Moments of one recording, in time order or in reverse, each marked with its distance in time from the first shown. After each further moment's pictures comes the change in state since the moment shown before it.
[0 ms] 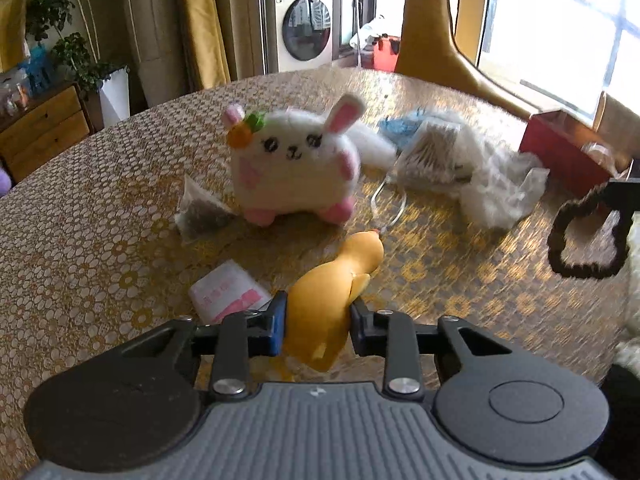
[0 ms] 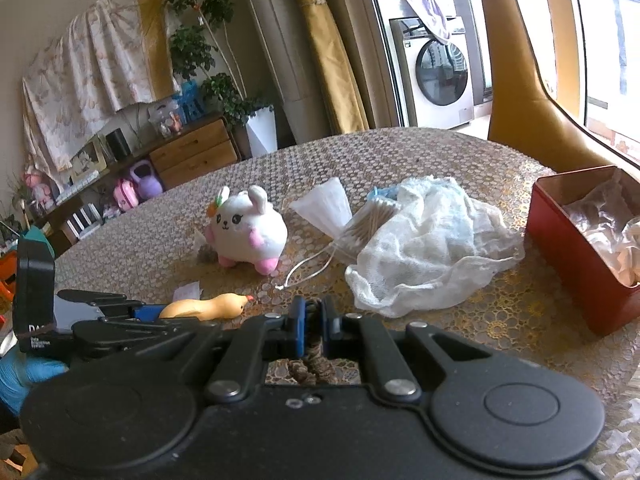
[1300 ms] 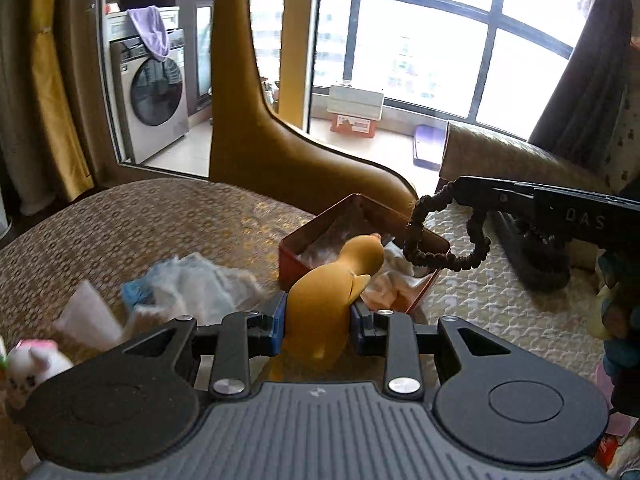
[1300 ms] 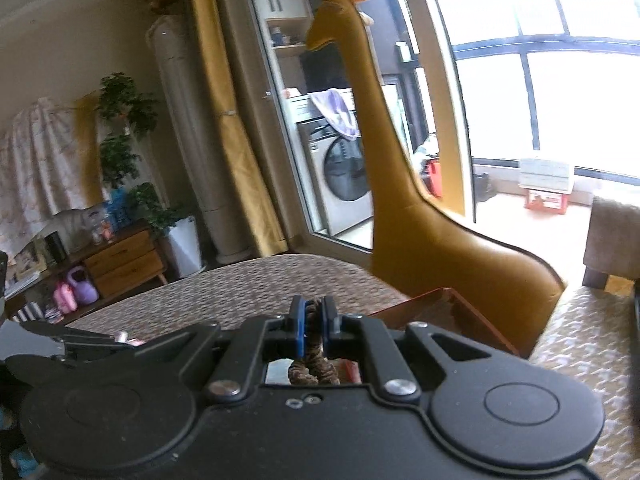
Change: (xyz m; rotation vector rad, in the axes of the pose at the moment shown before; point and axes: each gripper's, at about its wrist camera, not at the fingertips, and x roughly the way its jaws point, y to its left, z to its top) left arm -0.029 -0.242 0.146 0.202 -0.089 -0.313; right arm -0.112 -0.144 0.067 0.089 -0.283 -0.216
